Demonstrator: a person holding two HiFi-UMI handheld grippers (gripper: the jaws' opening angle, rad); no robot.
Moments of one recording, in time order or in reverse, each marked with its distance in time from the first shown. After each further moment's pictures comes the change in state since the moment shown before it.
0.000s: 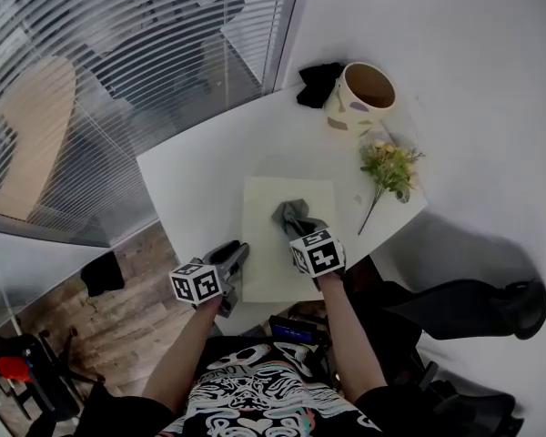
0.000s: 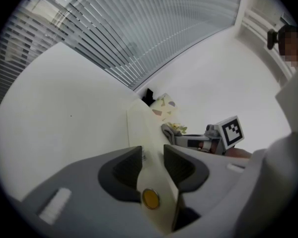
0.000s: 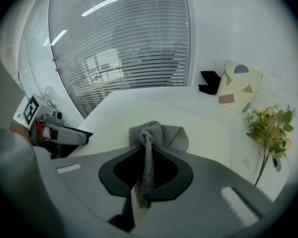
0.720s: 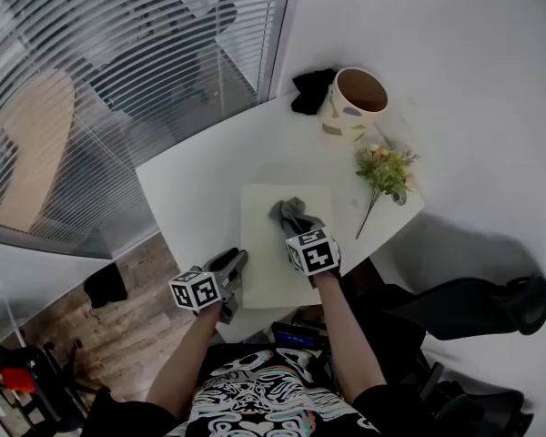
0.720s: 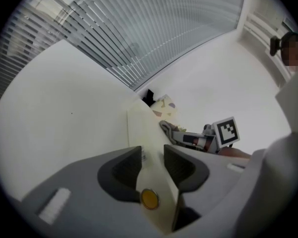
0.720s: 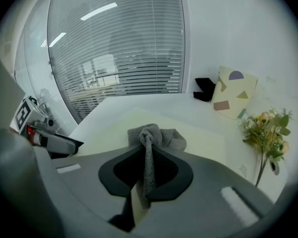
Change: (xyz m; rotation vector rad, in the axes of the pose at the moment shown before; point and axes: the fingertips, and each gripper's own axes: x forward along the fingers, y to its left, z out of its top) left arm -0.001 0.002 0.001 -0.027 -0.012 -0.012; right arm 0.007 -0.012 0.019 0.013 -0.078 -0.056
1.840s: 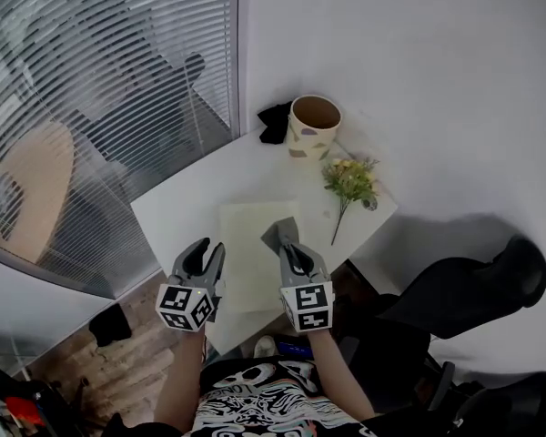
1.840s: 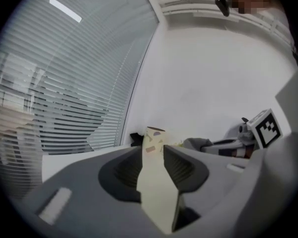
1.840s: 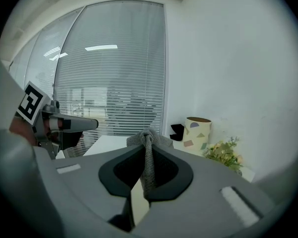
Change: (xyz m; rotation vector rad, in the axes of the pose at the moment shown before) left arm -0.047 -0.134 0.101 0.678 -0.286 0.116; right arm -0.173 0.019 0.026 0.041 -0.493 -0.227
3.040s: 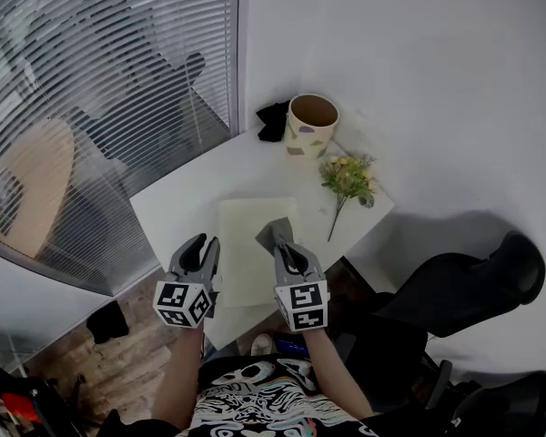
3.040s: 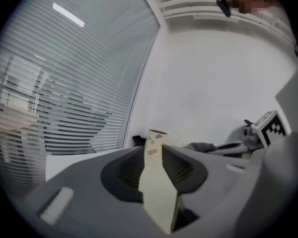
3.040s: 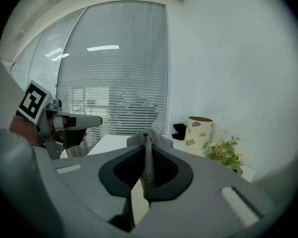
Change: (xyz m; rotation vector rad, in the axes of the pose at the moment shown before) left arm -0.011 -0.002 0.008 -0.009 -0.038 0.039; right arm -0.011 0.012 -0.003 -0.004 0.005 0.017
